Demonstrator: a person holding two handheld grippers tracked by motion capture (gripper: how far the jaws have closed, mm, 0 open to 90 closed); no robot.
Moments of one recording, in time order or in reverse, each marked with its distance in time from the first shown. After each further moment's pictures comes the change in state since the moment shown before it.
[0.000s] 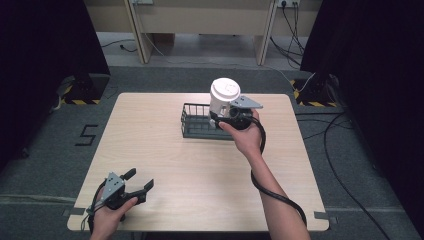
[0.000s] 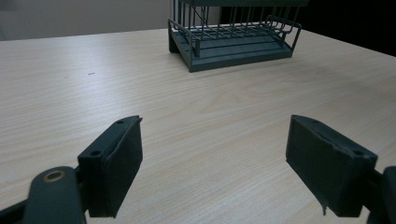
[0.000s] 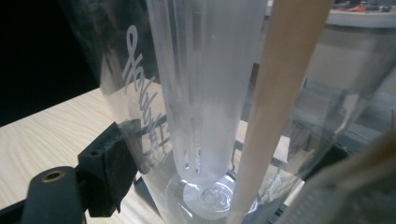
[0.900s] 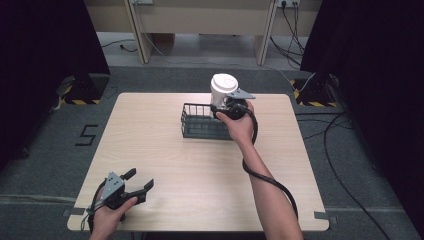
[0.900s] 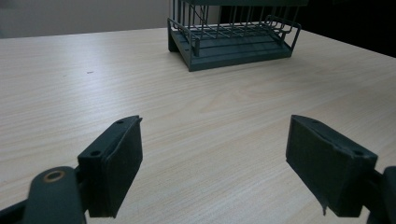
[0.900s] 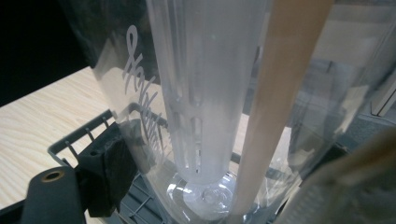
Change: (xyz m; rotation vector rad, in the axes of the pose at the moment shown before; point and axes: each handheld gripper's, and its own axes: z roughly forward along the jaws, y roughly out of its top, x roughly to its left) left arm 0.001 0.000 0.001 0.002 -0.007 -0.004; right arm -0.024 -0.007 0.049 0.076 -0.092 0.073
